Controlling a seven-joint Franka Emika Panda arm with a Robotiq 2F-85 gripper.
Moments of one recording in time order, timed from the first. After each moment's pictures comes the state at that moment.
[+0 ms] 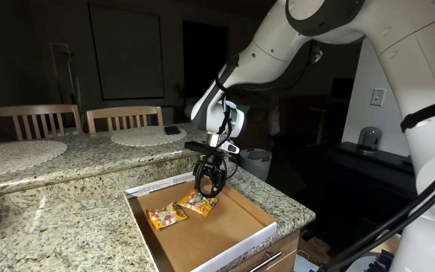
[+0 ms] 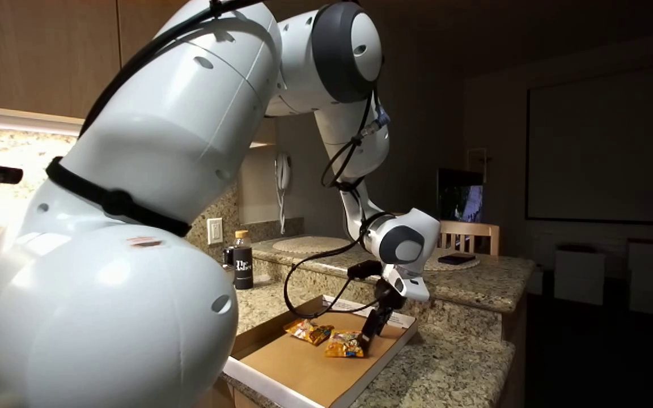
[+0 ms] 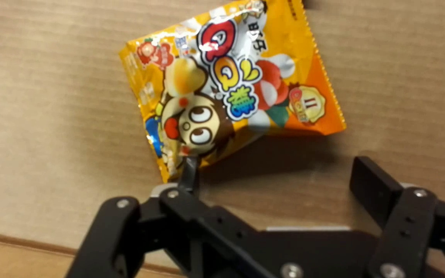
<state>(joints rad) -0.01 0.52 0.05 -1.99 0.51 2.32 1.09</state>
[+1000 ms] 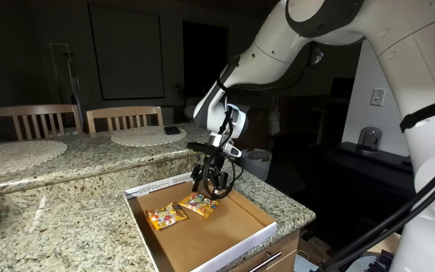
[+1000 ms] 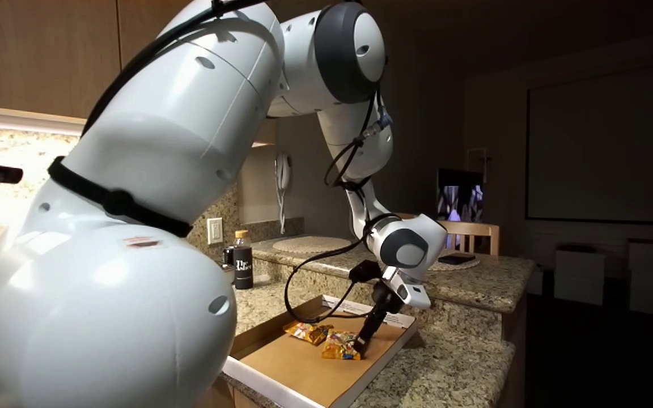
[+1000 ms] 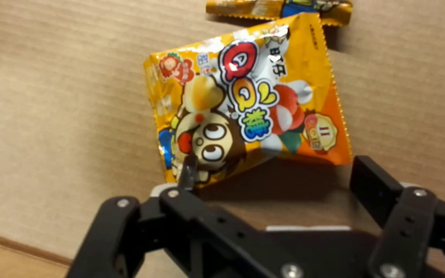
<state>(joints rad) -0.03 0.53 0.05 -1.99 0.62 2.23 0.88</state>
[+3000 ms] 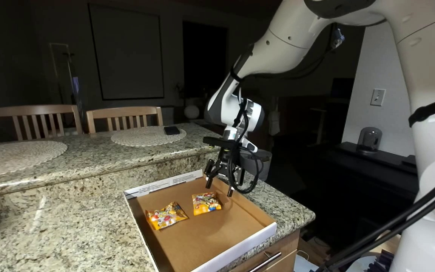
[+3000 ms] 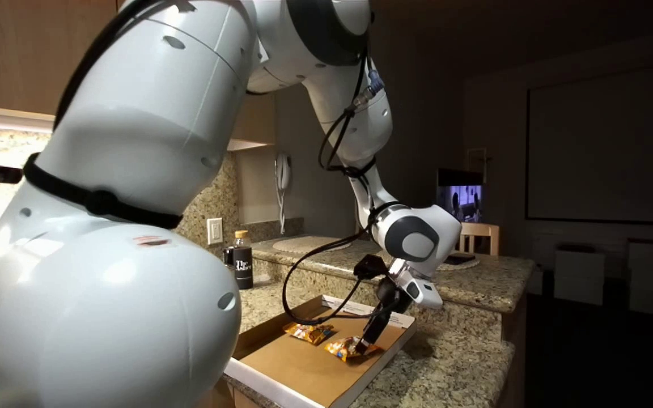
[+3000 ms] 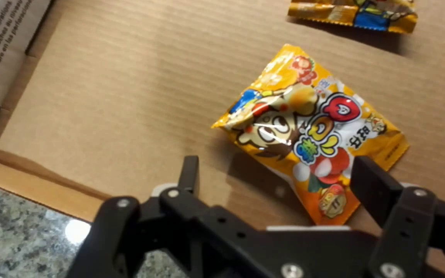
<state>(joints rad) 0.02 0.38 -0.07 -2.15 0.65 2.17 0.74</state>
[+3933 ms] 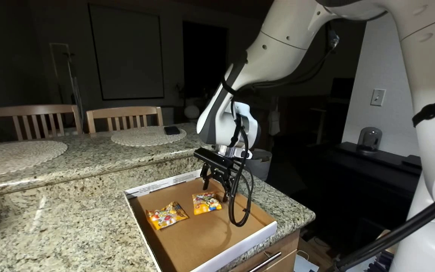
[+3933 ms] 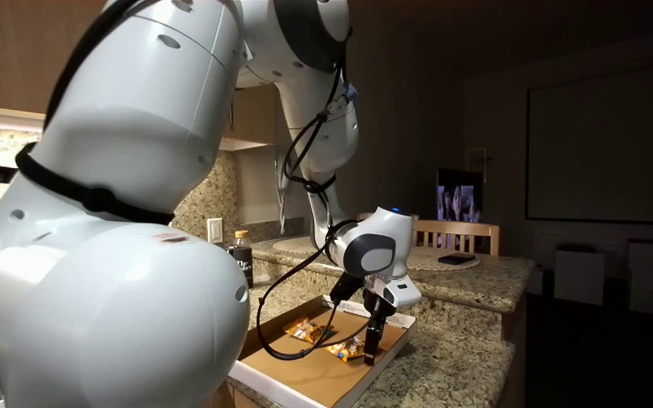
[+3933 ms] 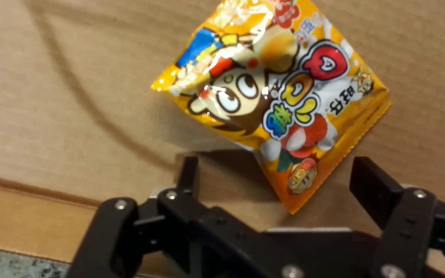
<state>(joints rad) 0.12 0.36 -0.02 -2.32 0.56 2.74 0.85</state>
